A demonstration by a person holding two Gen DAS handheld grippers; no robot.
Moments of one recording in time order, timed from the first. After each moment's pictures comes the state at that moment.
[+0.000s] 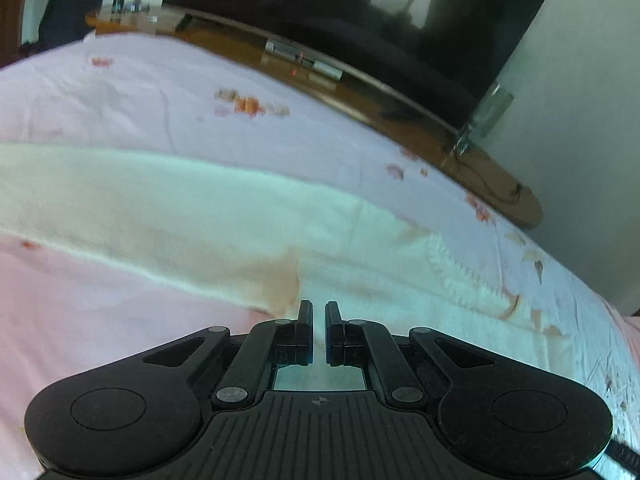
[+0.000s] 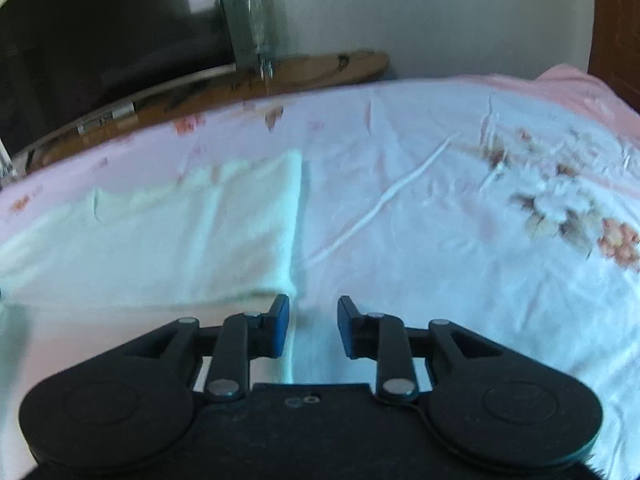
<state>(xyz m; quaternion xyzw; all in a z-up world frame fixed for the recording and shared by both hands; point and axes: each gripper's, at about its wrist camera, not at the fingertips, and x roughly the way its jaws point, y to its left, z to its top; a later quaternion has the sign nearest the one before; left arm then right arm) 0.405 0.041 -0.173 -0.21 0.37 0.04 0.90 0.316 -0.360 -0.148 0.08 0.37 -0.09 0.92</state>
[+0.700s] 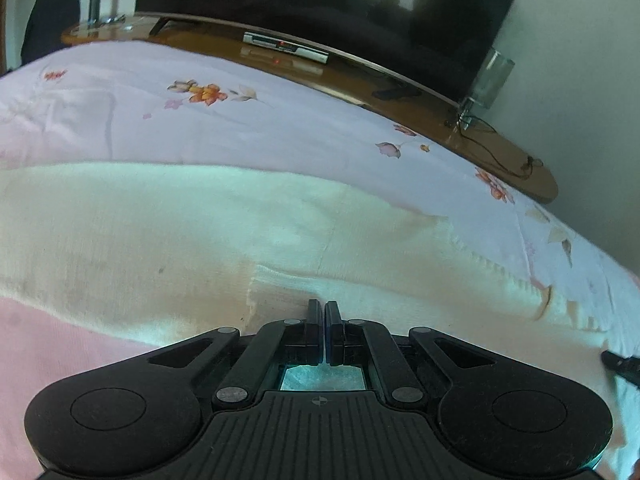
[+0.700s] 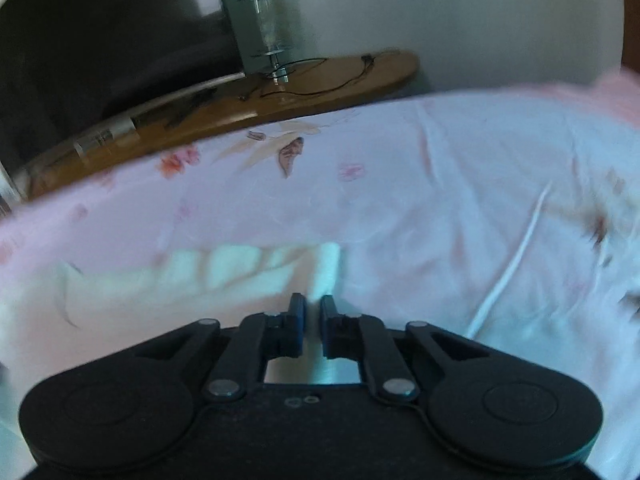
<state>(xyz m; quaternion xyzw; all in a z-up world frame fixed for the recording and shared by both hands) 0.465 0.003 -0.207 -0.15 0.39 0.04 0.91 0.449 -0.375 -0.184 0.08 0.38 -0.08 0.92</state>
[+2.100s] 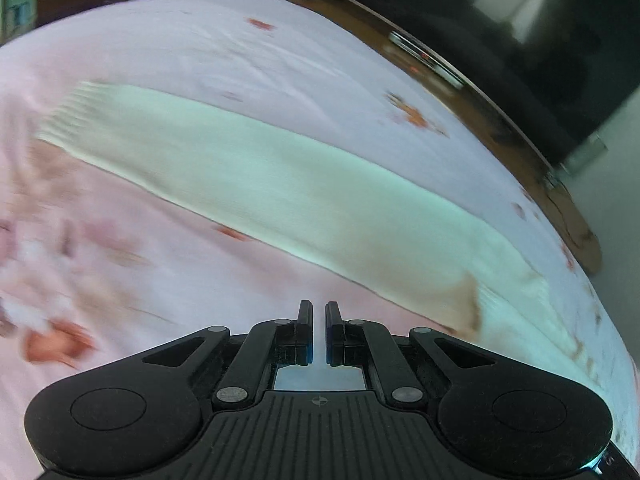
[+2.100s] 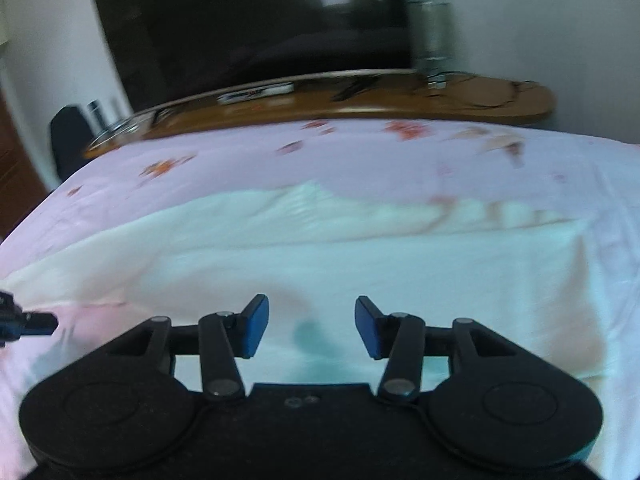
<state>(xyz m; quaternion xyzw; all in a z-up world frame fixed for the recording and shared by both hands) 0.358 0.174 -0.188 -0.28 0.42 0.15 0.85 0.393 -0.174 -0.158 0.04 0.38 0.11 0.92</state>
